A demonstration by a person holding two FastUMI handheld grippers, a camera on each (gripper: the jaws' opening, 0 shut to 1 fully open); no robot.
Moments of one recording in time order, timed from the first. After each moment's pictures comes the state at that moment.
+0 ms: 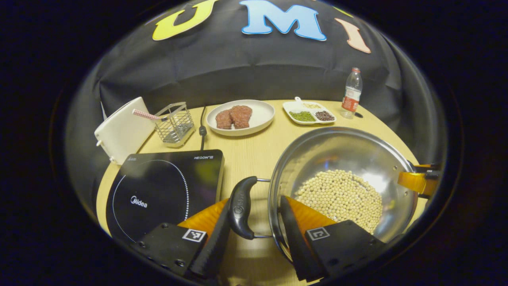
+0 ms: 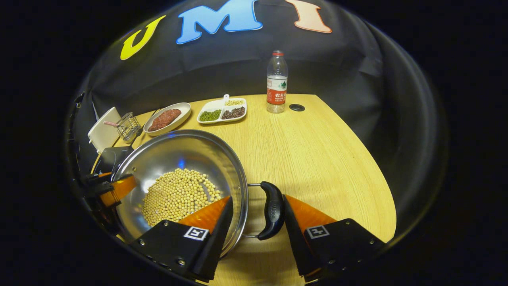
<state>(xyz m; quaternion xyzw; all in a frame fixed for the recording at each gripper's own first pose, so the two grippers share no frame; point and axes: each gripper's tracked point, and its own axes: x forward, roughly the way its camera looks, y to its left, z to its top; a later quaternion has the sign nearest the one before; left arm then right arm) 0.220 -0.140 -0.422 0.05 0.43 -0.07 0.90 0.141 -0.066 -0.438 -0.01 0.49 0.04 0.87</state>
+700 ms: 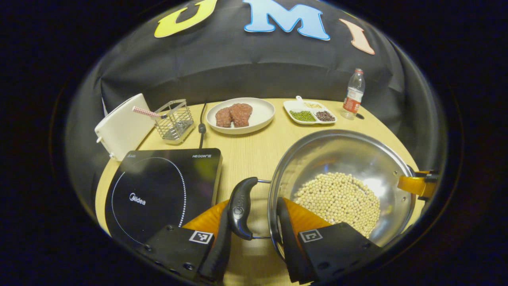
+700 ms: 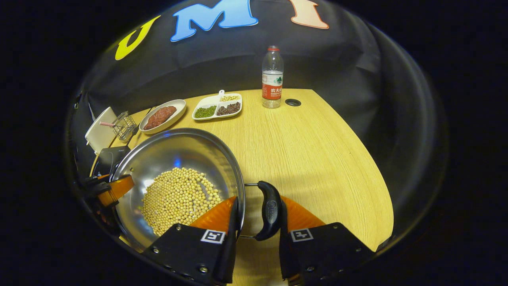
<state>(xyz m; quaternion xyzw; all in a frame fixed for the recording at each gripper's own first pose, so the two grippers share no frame) 0.221 -0.142 -0.424 0.03 0.45 -0.06 0.89 0.138 -0.070 -0.434 -0.01 0.50 0.03 0.86</state>
